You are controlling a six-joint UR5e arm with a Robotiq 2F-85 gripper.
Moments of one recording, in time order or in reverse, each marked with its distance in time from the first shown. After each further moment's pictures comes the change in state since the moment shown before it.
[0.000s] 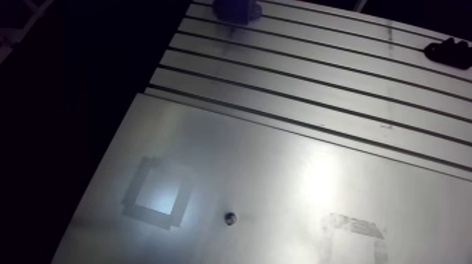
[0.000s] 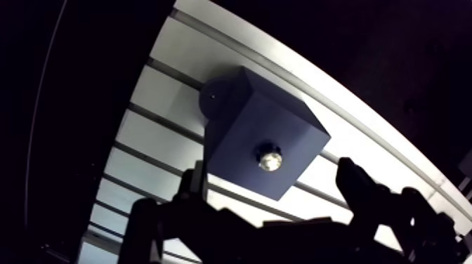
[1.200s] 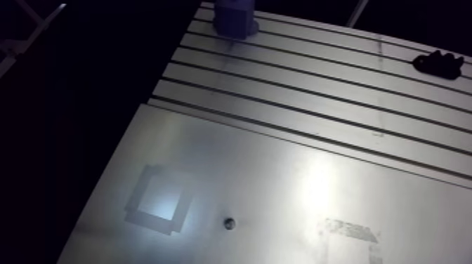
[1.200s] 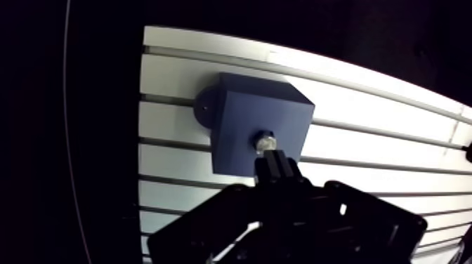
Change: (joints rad) arm -0.005 -0.048 0.040 -0.035 0.007 0.350
